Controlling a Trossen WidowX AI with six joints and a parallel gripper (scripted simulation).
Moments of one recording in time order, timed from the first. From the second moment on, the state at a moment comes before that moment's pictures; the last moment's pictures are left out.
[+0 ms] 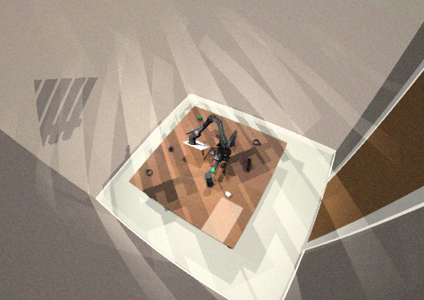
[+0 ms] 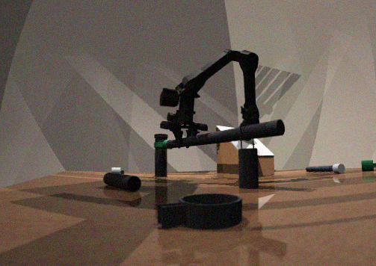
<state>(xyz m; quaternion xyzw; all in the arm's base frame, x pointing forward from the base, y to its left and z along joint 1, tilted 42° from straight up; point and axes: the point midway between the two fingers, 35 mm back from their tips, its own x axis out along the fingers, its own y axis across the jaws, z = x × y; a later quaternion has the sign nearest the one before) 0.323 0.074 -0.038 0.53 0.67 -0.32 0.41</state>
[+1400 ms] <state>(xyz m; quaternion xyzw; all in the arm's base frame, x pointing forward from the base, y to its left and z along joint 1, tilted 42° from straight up) 0.324 0.082 -0.022 0.52 0.68 -0.32 0.41</state>
